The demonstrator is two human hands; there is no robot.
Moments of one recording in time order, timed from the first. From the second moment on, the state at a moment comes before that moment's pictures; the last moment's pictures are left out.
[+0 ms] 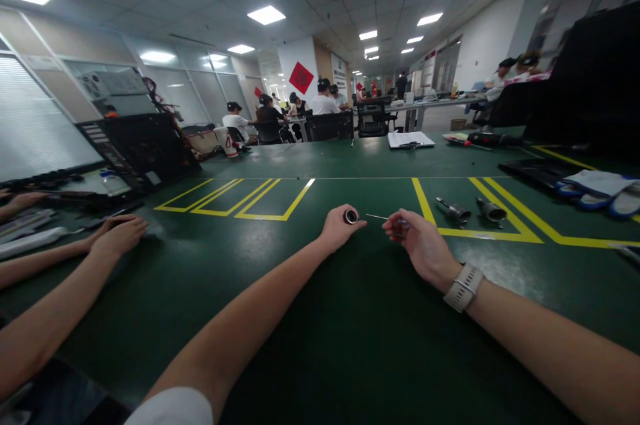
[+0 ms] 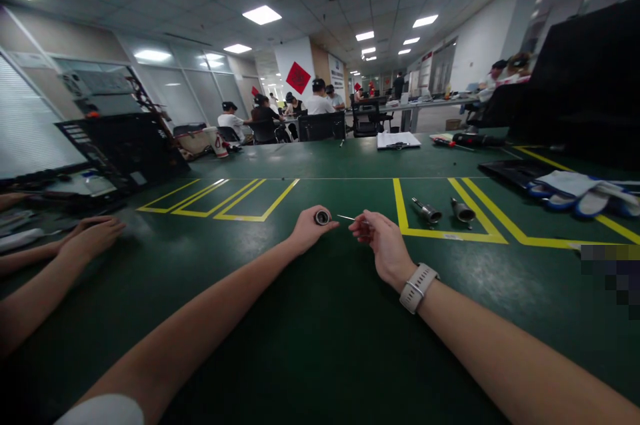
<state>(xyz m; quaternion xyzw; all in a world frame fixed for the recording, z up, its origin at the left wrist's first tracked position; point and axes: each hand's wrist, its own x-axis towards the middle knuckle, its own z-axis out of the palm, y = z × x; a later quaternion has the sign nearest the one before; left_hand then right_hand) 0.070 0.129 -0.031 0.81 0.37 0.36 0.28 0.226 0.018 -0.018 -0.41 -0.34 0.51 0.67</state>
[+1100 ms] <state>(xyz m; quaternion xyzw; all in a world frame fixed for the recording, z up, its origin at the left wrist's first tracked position) 0.070 0.120 -0.030 0.88 0.27 0.33 0.22 0.220 0.010 -0.023 -0.42 -0.39 0.52 0.63</state>
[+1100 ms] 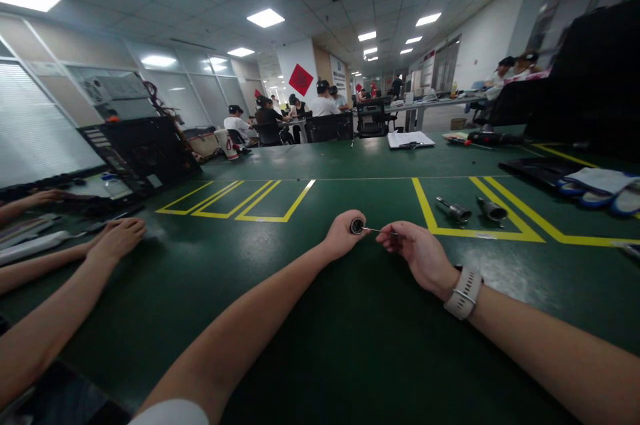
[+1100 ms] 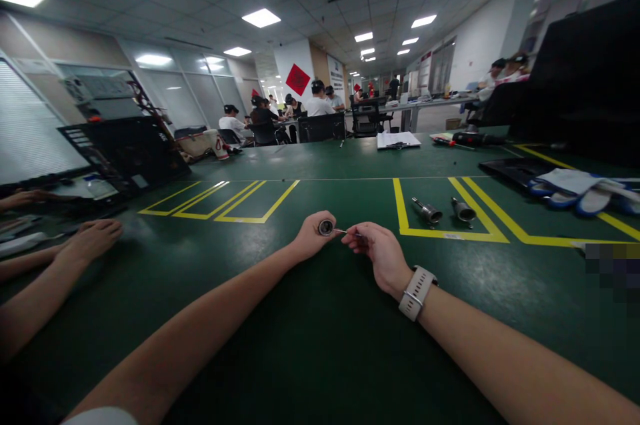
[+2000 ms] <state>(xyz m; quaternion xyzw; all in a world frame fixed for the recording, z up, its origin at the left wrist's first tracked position) 0.070 0.121 -0.033 0.89 0.28 0.32 0.14 0.217 0.010 -0.027 -0.43 -0.39 0.52 0.63</state>
